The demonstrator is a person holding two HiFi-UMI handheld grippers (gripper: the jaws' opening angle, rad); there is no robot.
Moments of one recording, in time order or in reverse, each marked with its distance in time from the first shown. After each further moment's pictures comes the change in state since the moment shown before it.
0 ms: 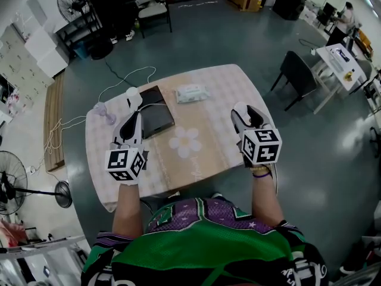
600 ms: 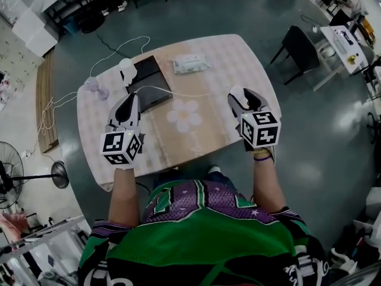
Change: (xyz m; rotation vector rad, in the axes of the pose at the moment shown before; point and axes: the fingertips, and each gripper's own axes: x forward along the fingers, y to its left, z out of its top) left arm 0.003 0.019 -0.055 -0.023 0.098 -0.022; right arm 0.028 0.022 -0.056 -0.044 0.129 0.044
